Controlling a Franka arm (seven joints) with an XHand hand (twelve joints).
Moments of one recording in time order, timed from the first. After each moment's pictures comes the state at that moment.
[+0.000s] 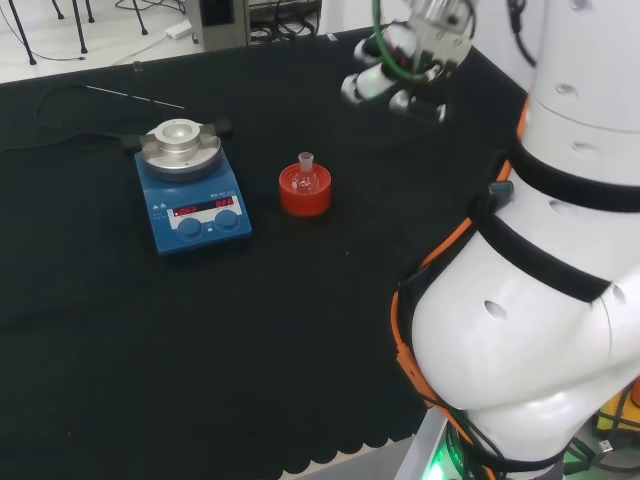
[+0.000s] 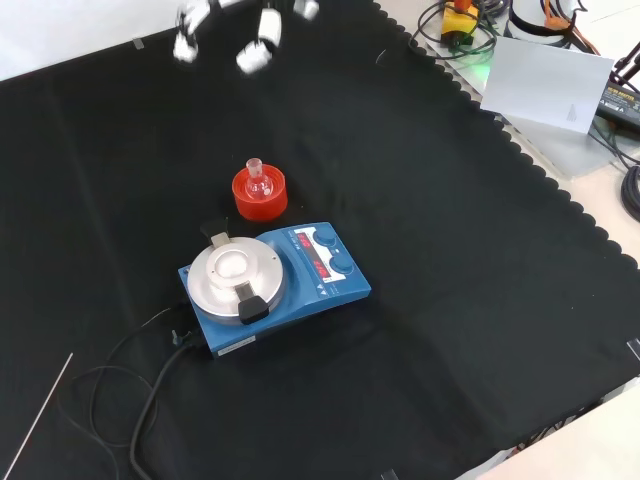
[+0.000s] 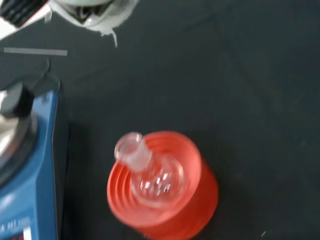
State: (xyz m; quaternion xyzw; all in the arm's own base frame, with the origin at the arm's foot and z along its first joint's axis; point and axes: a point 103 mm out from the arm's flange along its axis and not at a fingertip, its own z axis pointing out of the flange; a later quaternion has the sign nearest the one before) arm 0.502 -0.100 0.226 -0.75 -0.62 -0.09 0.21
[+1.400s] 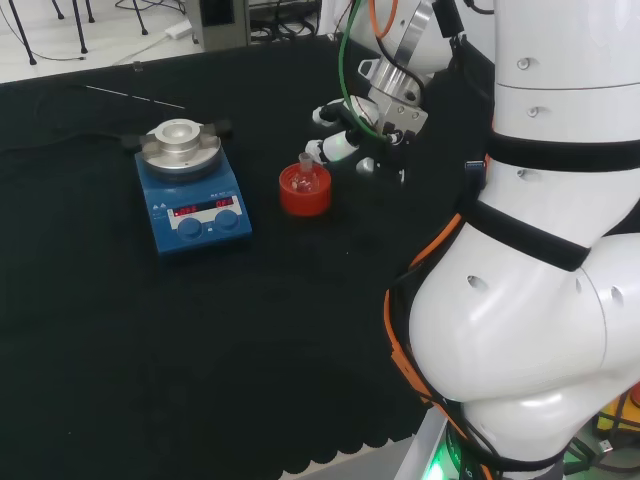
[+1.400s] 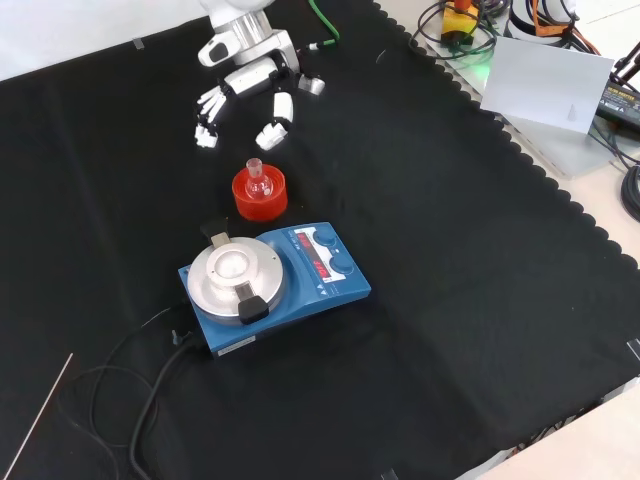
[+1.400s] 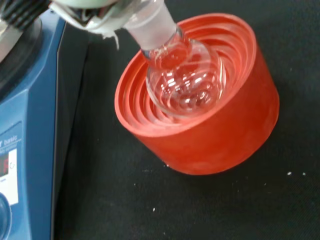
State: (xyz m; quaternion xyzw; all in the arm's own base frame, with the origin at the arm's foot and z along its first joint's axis) arm 0.516 -0.055 0.119 -0.70 -0.66 -0.11 0.25
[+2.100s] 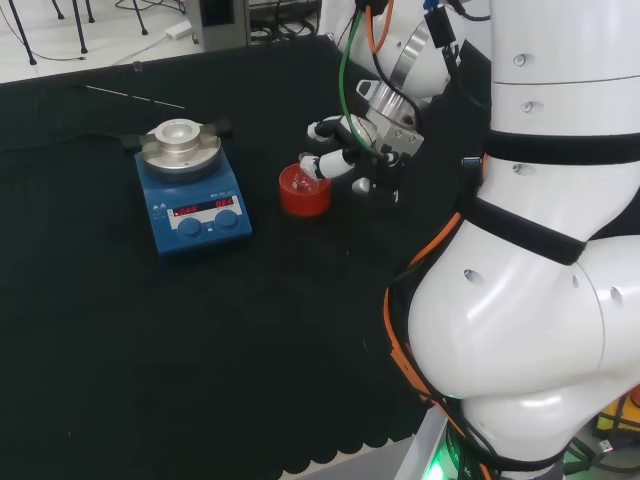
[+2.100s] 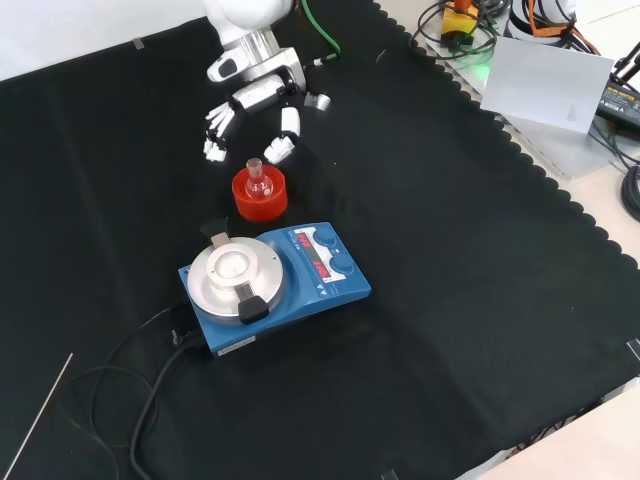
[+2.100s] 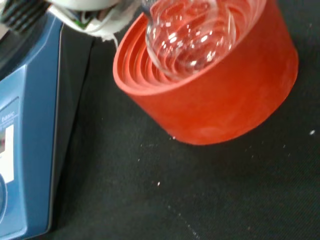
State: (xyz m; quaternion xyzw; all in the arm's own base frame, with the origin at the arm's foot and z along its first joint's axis) arm 0.510 -0.044 0.088 -0.69 -0.66 -0.14 0.26
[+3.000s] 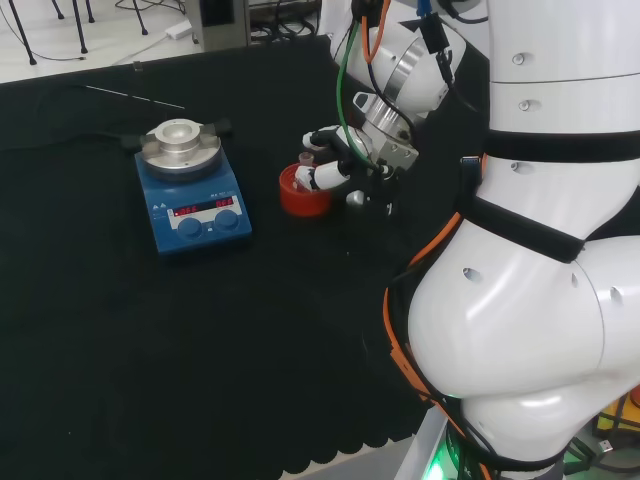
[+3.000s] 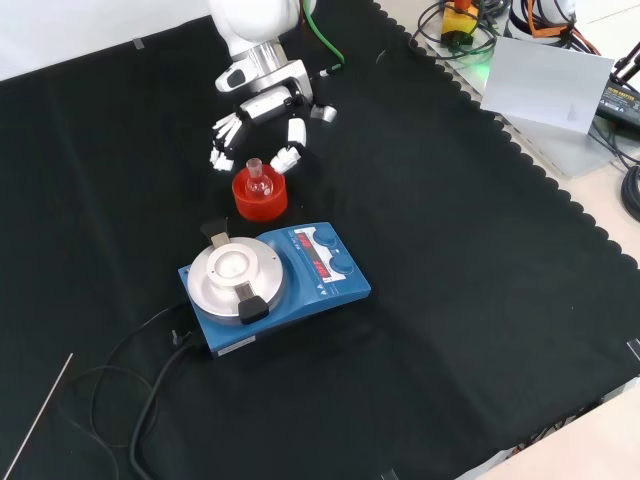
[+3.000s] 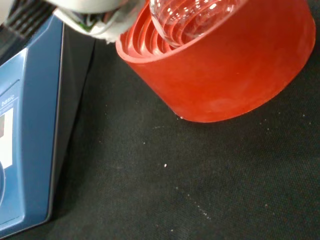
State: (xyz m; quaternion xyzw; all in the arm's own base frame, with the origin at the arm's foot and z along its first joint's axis) arm 0.507 -0.034 0.072 -0.68 -0.66 -0.16 0.25
